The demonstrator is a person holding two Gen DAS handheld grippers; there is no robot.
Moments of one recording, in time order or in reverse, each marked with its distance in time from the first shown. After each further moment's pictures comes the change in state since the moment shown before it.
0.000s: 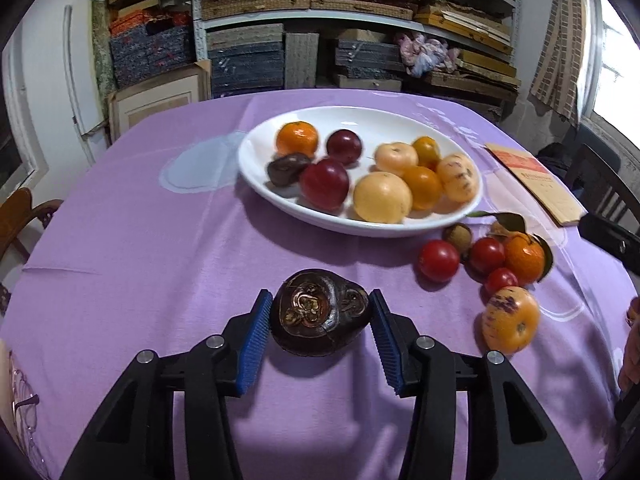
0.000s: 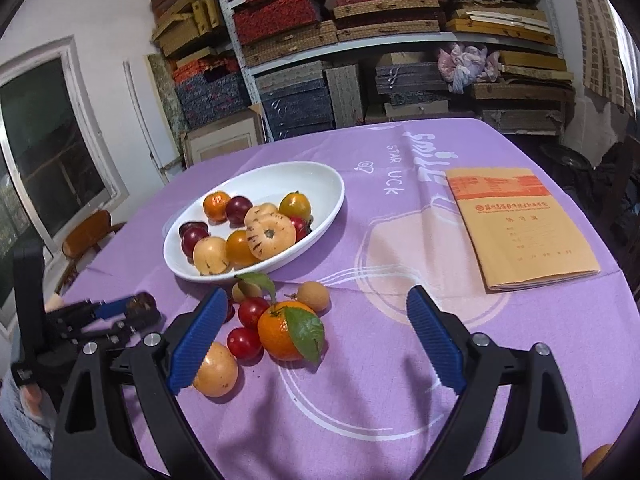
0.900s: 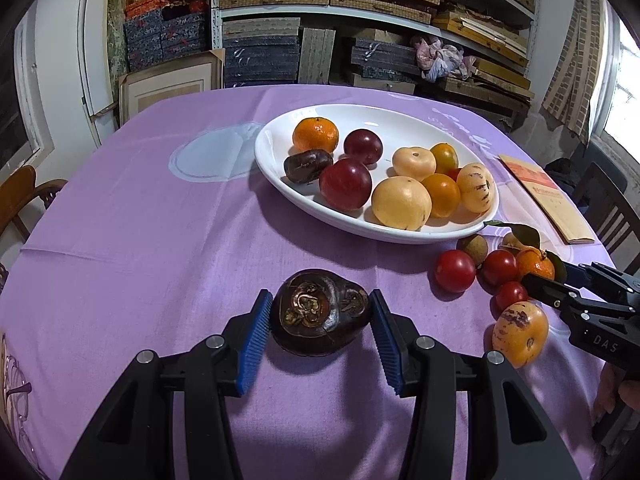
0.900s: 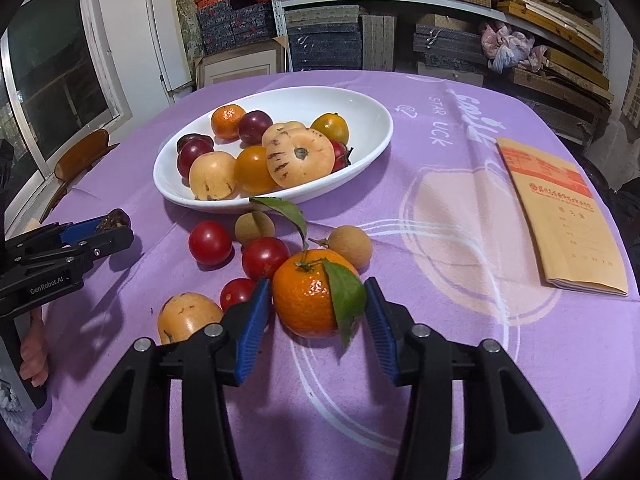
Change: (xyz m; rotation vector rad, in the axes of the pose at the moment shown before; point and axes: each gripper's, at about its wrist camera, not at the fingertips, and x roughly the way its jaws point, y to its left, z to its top) left arm 0.002 0.006 0.003 -0.051 0.016 -0.023; right arm 0.057 0.020 -0.010 -0.095 0.196 0.014
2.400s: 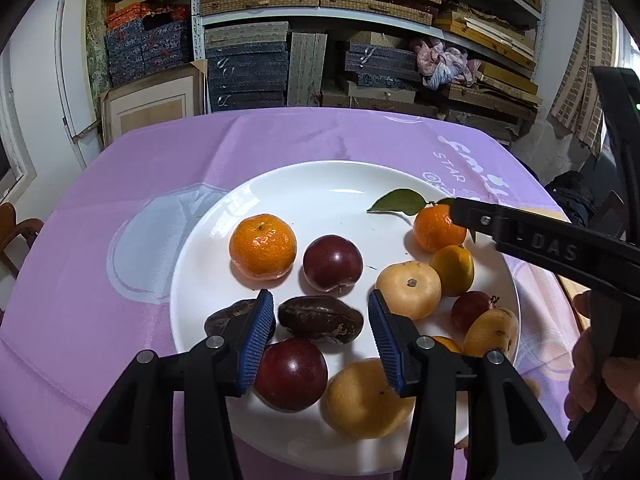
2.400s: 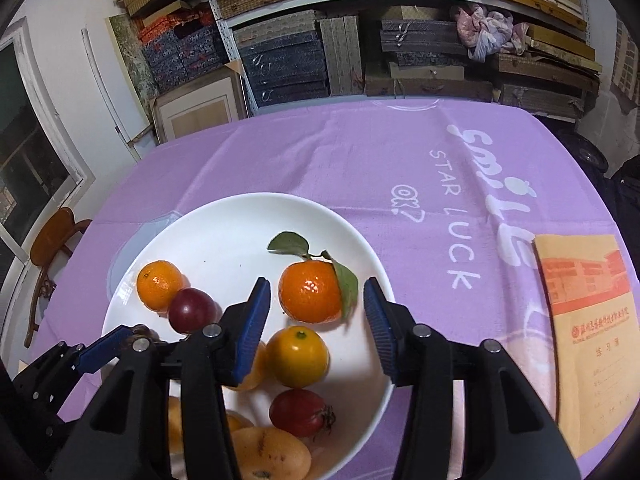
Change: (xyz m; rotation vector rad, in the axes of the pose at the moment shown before) left arm 0.077 -0.037 0.115 0.010 -0.007 0.002; right arm 0.074 -0.036 0.165 0.177 -0.051 -0.023
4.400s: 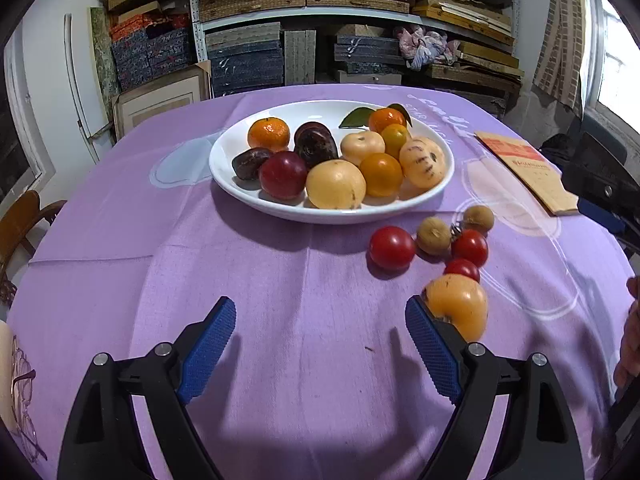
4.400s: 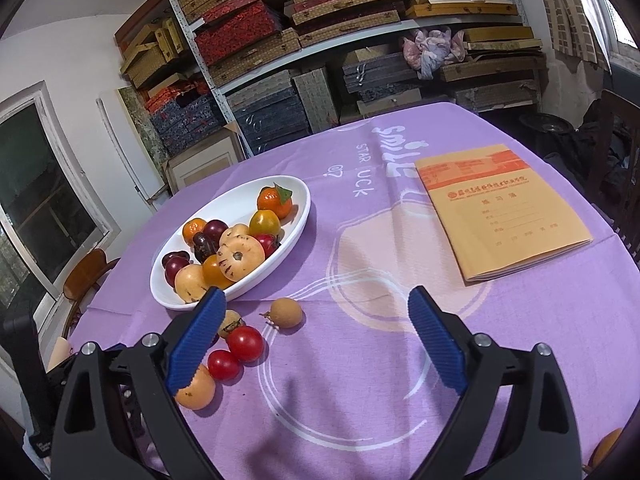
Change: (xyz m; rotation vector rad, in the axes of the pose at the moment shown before) left arm -0.081 -0.020 -0.123 0.062 0.007 0.035; right arm -0.144 -0.062 -0.154 0.150 -0.198 0.051
